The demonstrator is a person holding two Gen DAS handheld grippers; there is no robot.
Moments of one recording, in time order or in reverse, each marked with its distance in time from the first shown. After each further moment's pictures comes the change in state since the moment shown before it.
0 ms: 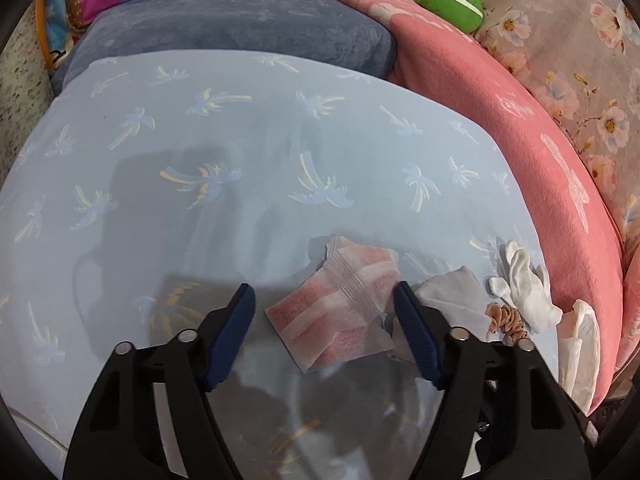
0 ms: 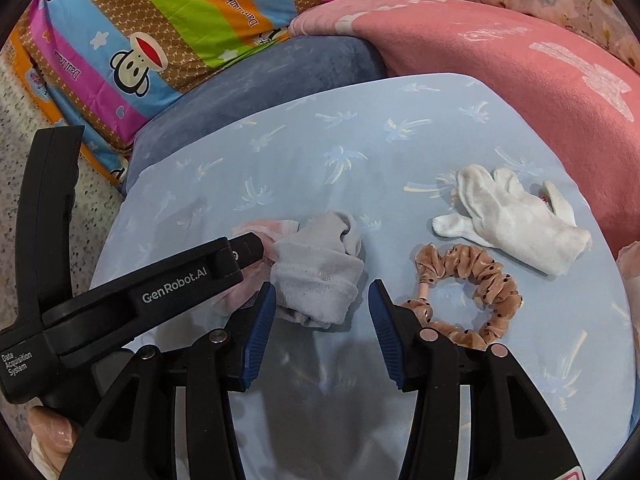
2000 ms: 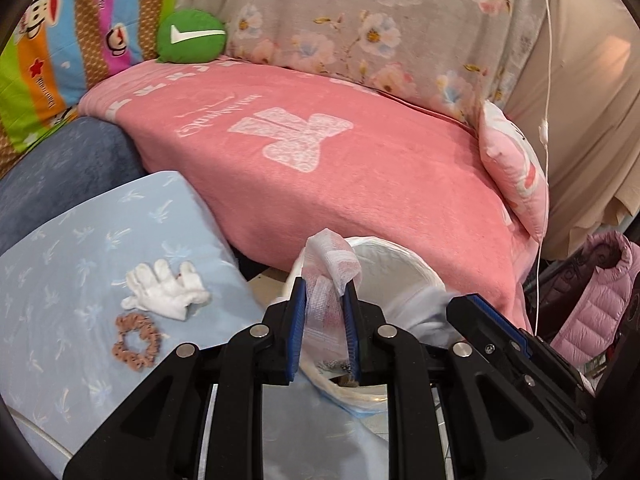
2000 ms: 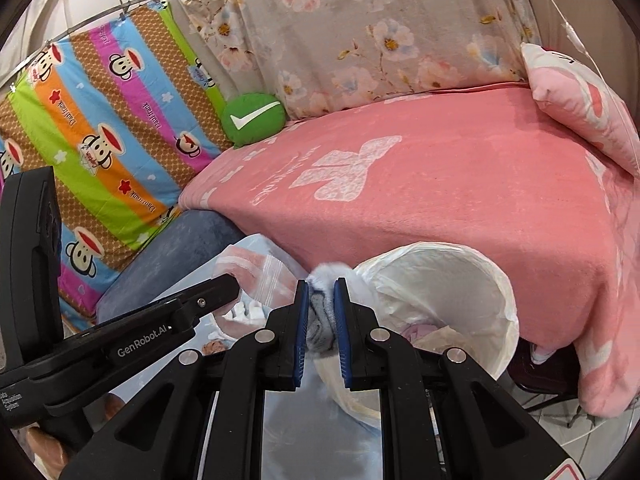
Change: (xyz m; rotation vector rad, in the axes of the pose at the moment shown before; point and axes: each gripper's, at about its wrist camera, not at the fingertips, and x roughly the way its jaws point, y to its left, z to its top) left arm -0.100 -0.305 -0.101 0.595 -0.108 -0.311; right arm -0.304 -0.234 -0.076 0.375 -0.488 -0.204
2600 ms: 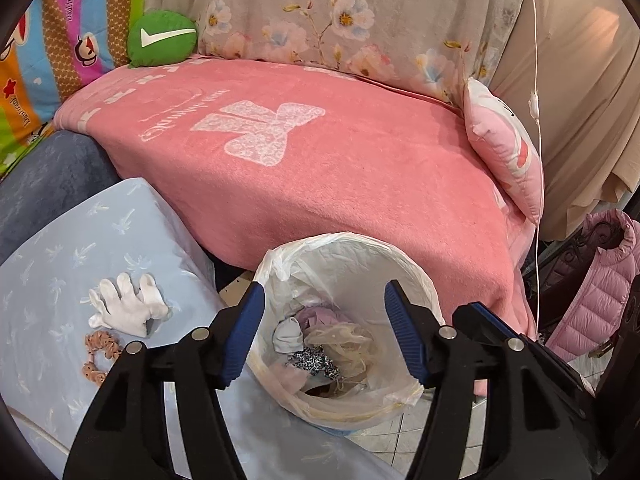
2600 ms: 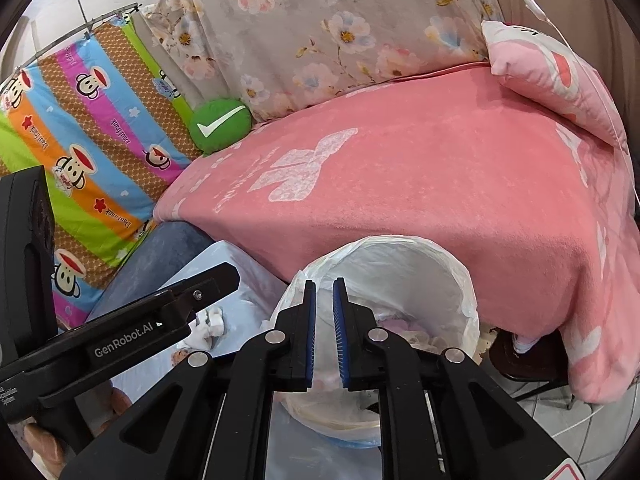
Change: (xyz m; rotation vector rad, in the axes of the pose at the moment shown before) left arm 0.032 -0.033 0.004 0.065 0.029 -0.017; right arm 0.012 -0.048 -0.003 0.080 0.017 -0.054
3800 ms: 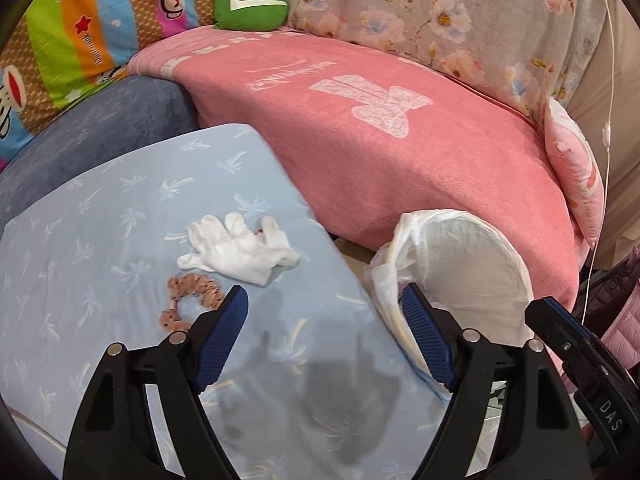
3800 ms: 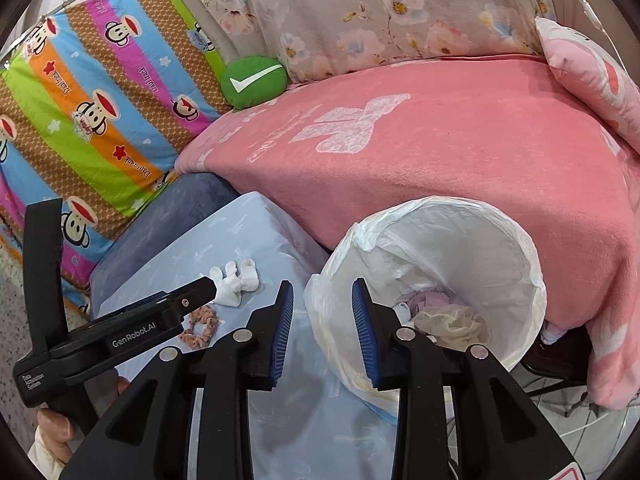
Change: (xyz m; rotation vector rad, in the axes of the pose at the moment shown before) left arm -0.014 0.103 -0.043 -0.186 0.033 0.176; right arm 0.028 0.071 -0.039 -0.132 0.110 0.058
